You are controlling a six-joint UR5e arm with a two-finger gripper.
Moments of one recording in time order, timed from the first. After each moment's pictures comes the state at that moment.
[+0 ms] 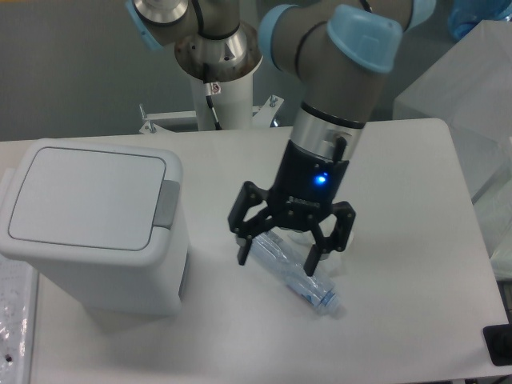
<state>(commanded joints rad) 2.47 -1.85 -1.35 -1.01 0.99 0.33</state>
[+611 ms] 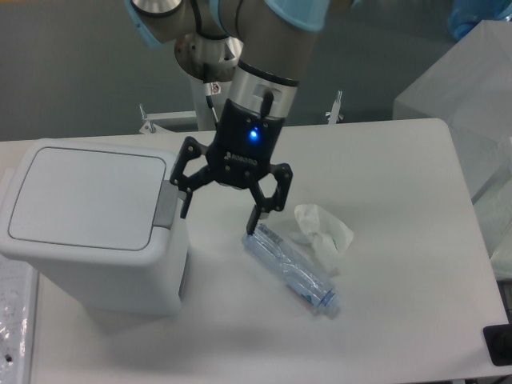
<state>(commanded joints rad) 2.45 -1.68 -1.62 -0.93 0.99 0.33</state>
